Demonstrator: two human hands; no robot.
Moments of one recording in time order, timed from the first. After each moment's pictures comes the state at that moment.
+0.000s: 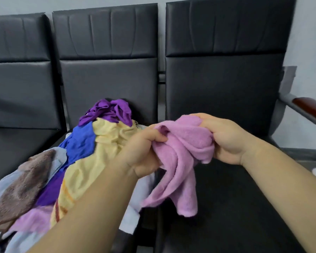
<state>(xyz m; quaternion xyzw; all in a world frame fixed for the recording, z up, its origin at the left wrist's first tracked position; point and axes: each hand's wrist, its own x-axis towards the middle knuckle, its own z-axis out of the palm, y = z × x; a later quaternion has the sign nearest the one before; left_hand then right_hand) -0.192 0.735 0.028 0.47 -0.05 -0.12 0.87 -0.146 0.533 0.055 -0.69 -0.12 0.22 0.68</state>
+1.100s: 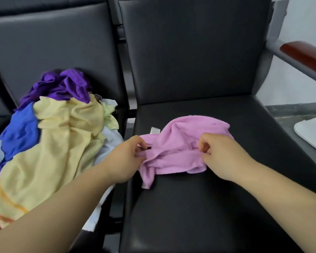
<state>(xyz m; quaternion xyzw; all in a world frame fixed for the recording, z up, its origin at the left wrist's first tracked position) -0.153 0.709 -0.095 0.94 0.01 -0.07 0.33 -0.136 0.435 -0.087 -0.97 -0.09 0.08 0.23</state>
